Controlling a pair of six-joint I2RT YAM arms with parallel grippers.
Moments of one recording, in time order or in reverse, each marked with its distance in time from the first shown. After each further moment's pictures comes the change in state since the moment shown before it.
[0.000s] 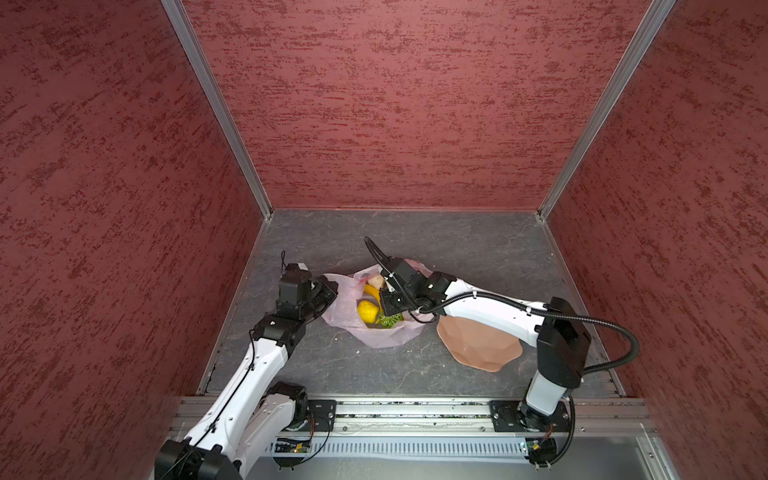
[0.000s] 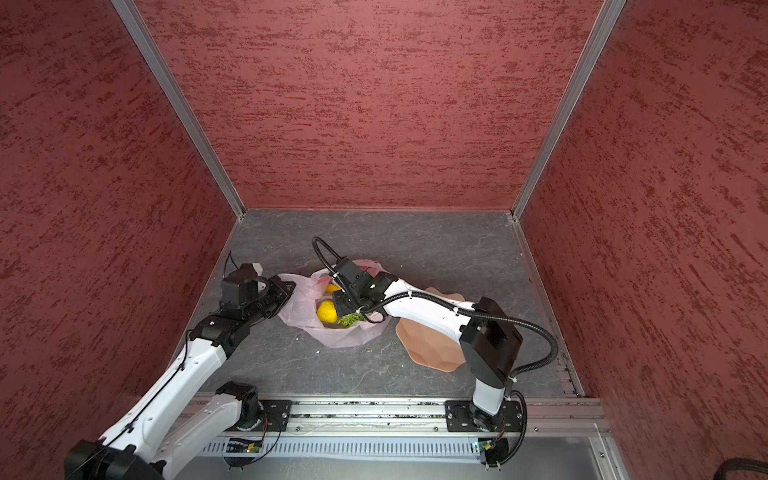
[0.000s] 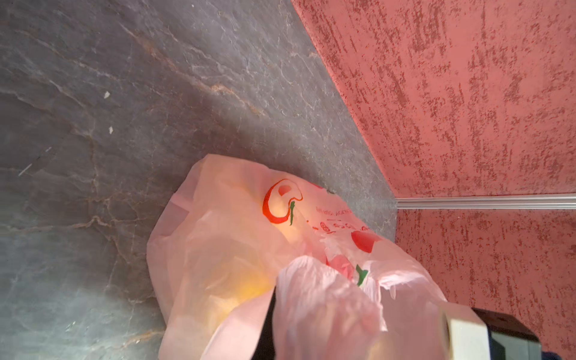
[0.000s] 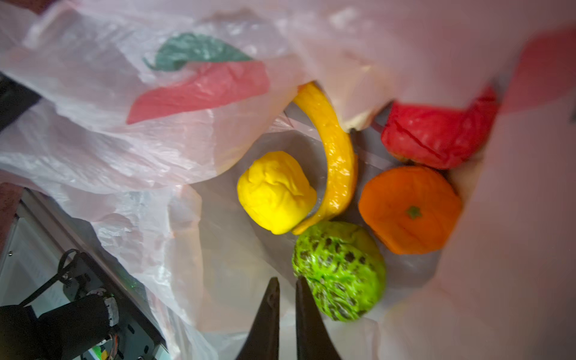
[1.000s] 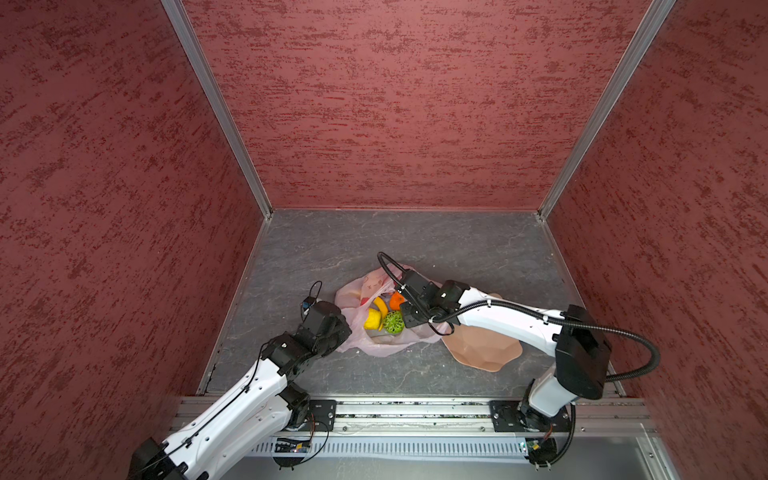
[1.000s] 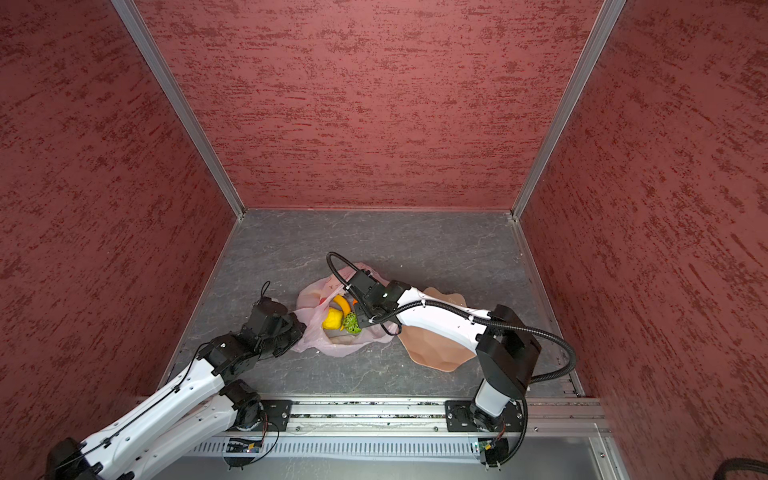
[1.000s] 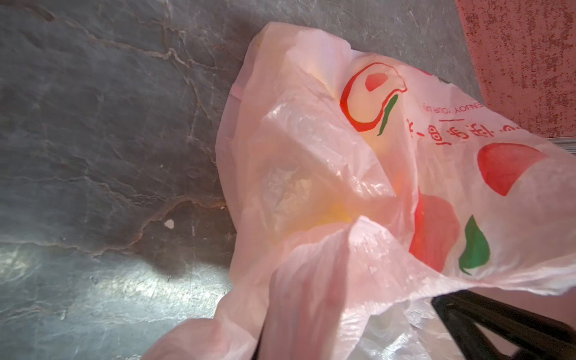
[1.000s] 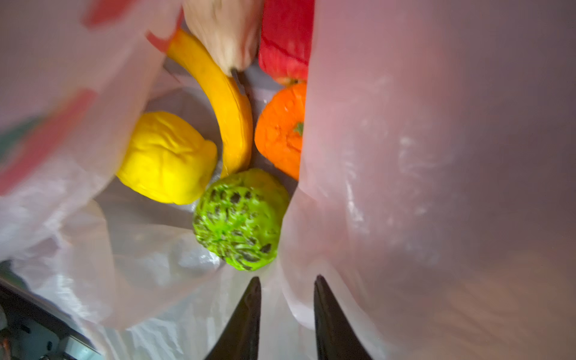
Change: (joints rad) left arm -0.381 -0.132 -0.133 -0.268 -0.242 -0.184; right arm -0.003 -0.100 -0.114 -0.135 0.131 0.018
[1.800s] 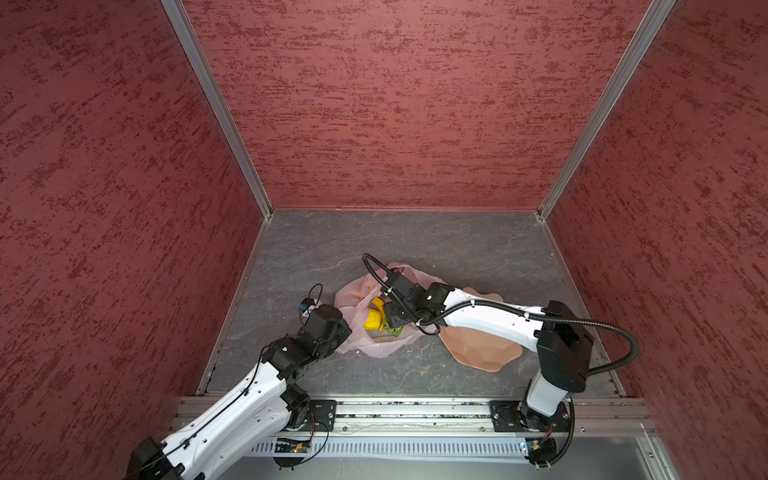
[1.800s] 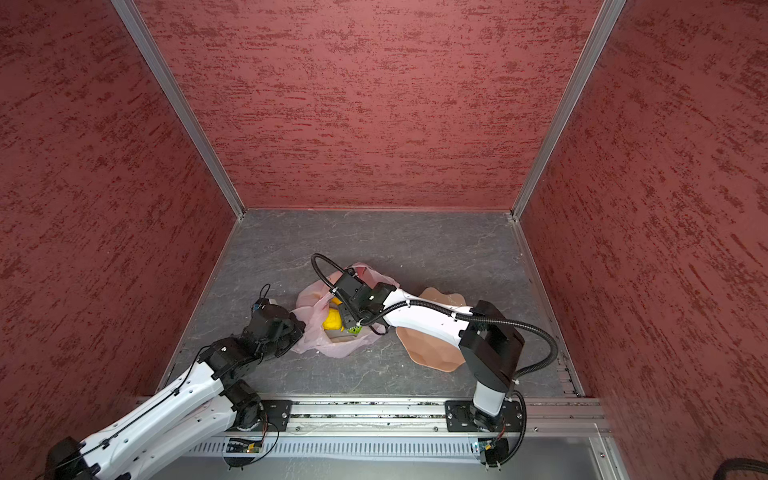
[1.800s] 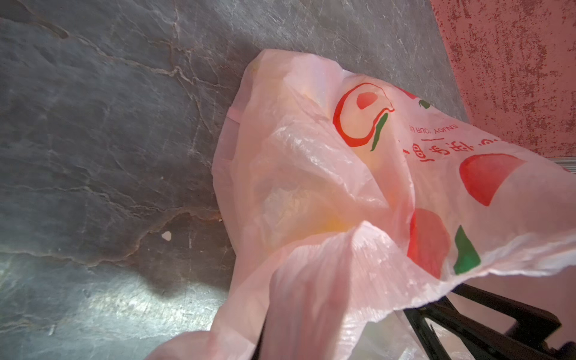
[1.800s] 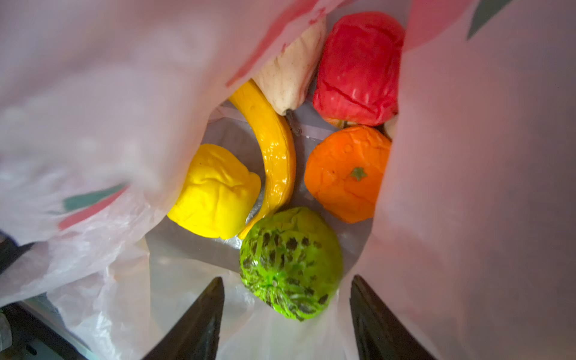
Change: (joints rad) left arm -0.028 -0.024 -0.024 0.049 -0.071 -0.042; right arm 0.053 0.112 0.055 0.103 0.018 -0.034
